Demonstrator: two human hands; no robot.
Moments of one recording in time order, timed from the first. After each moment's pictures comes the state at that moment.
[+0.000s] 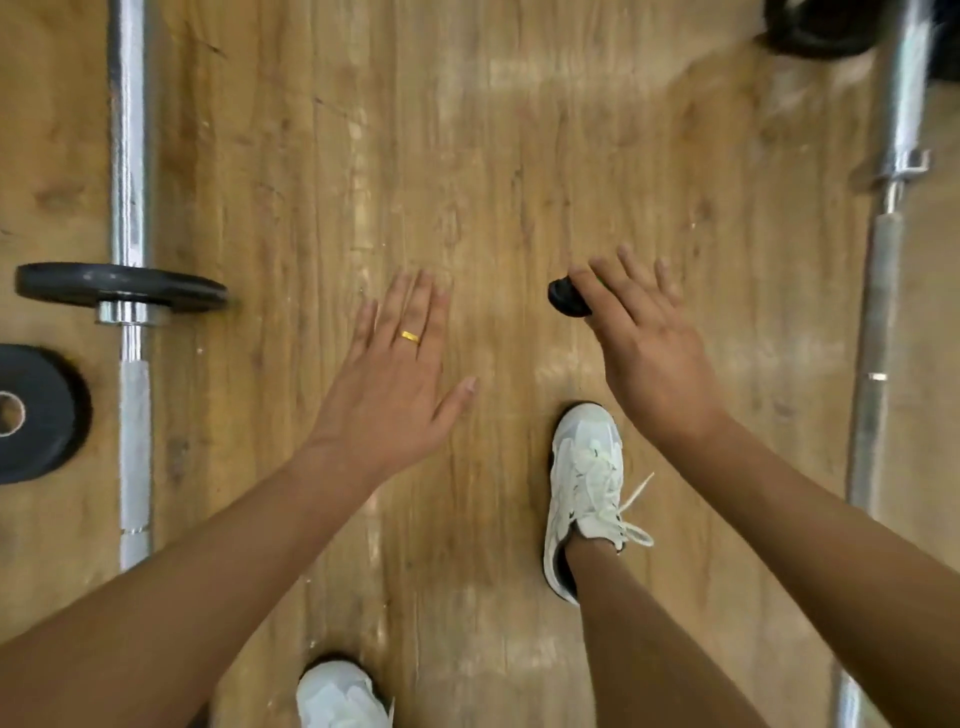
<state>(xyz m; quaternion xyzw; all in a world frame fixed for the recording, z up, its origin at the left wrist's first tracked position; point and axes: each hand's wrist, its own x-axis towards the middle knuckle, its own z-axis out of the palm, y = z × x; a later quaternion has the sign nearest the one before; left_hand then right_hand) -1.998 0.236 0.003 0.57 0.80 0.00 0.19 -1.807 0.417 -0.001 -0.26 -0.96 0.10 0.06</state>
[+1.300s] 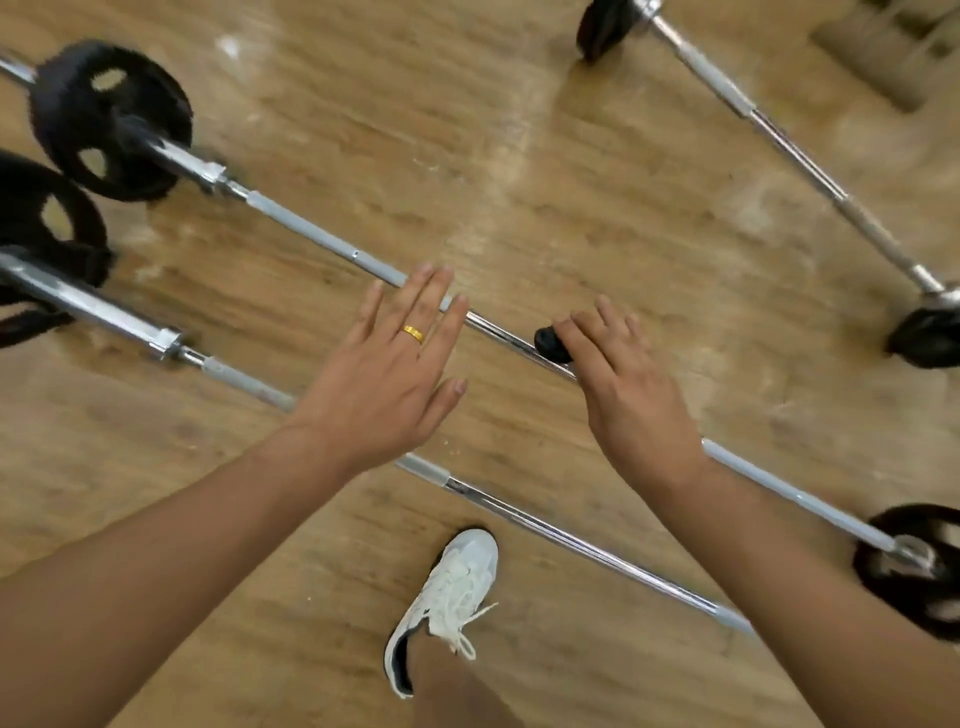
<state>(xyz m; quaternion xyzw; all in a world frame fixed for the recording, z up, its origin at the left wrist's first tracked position) -1.488 0.592 0.185 0.97 0.23 -0.03 0.05 -1.272 0.442 0.176 -0.76 -0.63 0.07 0.12</state>
